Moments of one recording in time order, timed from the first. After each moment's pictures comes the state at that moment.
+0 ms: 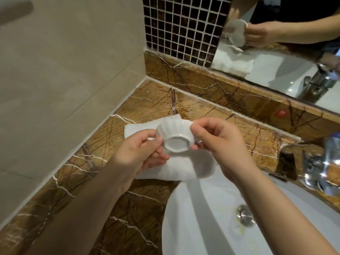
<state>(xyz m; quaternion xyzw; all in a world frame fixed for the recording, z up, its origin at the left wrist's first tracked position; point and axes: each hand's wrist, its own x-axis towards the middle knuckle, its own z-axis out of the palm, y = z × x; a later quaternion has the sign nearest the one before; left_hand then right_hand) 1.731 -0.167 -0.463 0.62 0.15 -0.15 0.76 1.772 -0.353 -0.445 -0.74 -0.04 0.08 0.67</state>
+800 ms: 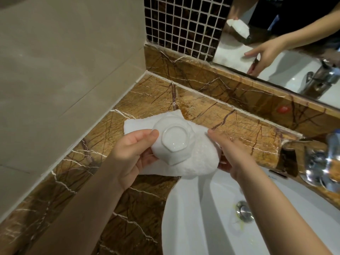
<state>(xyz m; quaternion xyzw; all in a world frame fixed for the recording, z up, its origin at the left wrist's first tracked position) 1.728 -0.167 -0.471 0.52 0.17 -0.13 0.83 1.783 -0.385 -0.494 -0.70 0.29 0.21 0.61</state>
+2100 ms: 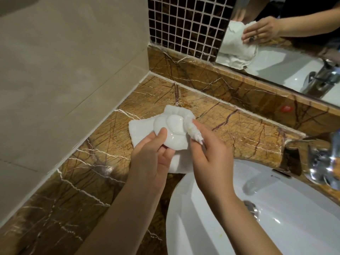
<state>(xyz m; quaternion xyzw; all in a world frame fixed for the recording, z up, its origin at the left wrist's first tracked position) 1.725 -0.213 -0.471 0.33 0.28 -0.01 0.90 1.727 -0.325 -0.477 -0.86 -0.04 -0.11 0.49</state>
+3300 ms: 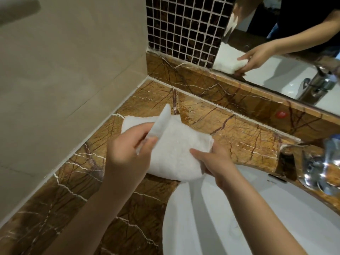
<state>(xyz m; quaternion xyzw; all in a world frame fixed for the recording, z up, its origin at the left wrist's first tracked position) 1.721 -0.170 -0.463 0.87 -0.09 0.30 0.38 1.772 -0.358 -0.509 -0.74 0.20 0.19 0.61</state>
